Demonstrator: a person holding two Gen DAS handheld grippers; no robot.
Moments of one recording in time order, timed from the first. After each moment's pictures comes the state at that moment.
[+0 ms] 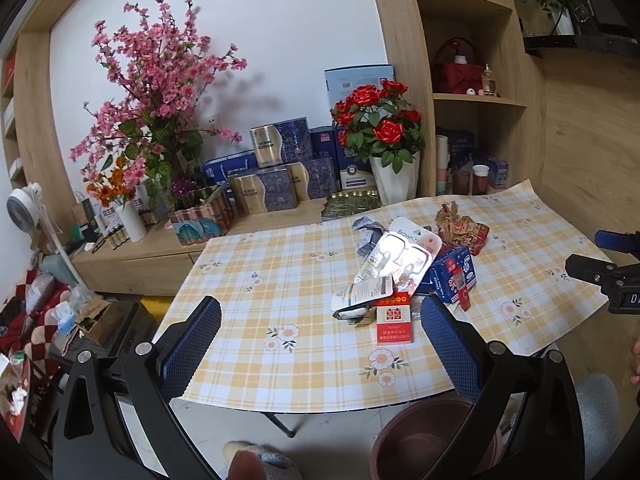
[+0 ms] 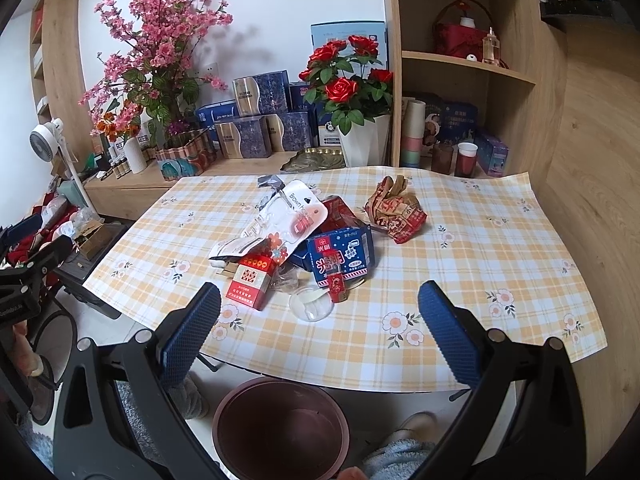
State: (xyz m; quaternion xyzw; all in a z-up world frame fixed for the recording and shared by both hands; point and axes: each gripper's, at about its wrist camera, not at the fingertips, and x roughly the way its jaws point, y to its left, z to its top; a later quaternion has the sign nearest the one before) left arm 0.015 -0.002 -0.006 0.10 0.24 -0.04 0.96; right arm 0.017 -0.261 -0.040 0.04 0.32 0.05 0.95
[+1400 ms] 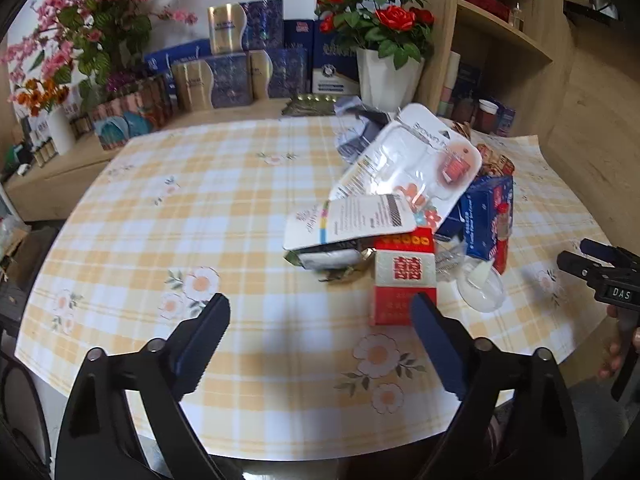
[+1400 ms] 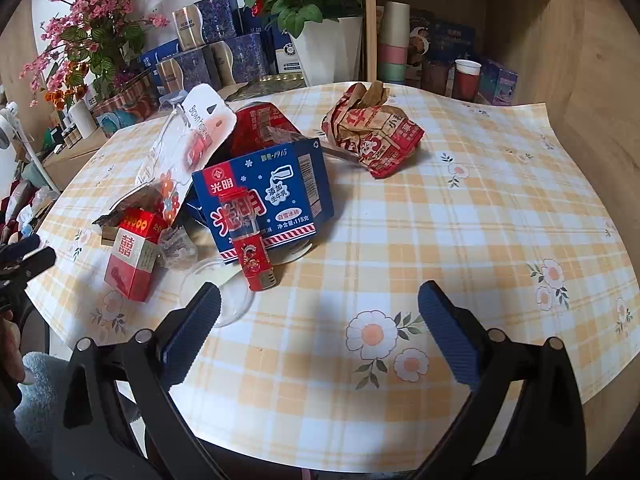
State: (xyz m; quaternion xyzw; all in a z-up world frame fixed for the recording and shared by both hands) left arm 0.174 -0.001 -0.174 0.02 0.39 -0.11 0.91; right arm 0.150 -0.305 -0.190 0.04 0.41 0.02 0.91
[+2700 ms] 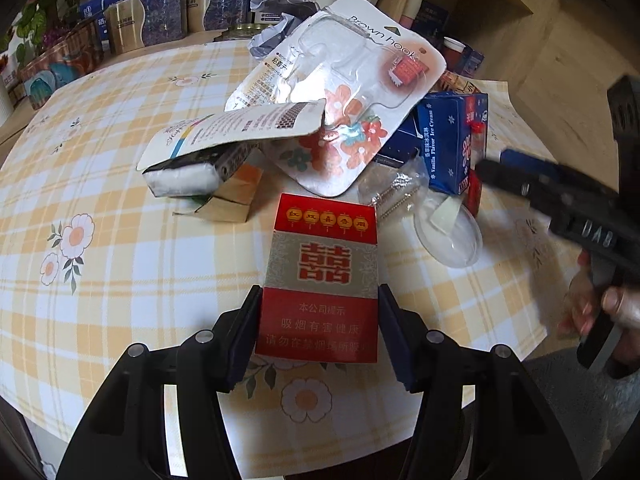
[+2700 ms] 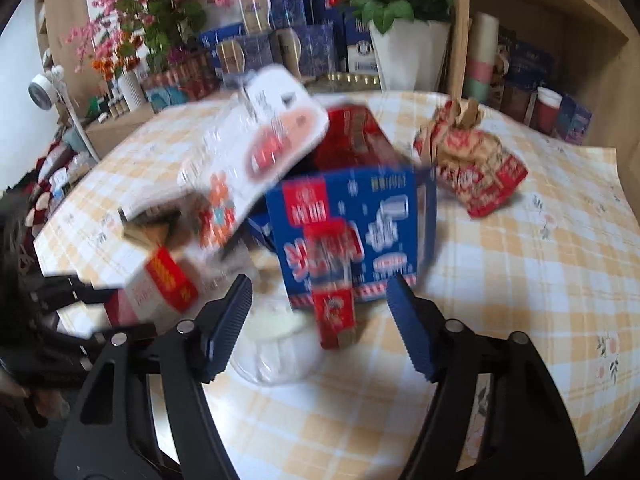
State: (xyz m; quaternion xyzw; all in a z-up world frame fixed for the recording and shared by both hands) left arm 0.193 -0.053 -0.238 0.01 0.49 -0.19 0.85; right arm 0.202 -0.253 -0.199 0.01 0.40 0.12 0.91
